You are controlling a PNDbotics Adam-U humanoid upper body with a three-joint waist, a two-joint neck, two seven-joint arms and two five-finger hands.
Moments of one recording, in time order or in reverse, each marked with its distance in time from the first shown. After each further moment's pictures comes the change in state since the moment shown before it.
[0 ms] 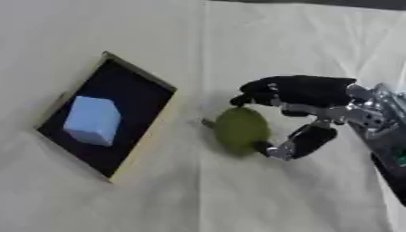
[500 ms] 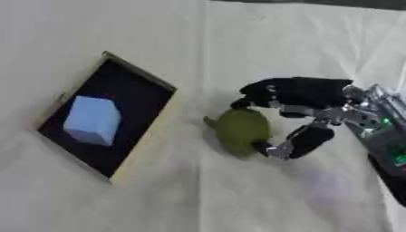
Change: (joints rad) left arm 0.000 0.000 0.000 0.000 0.000 0.003 -0.003; right arm -0.011 0.002 0.015 0.016 0.017 -0.006 -0.006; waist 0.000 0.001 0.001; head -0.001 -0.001
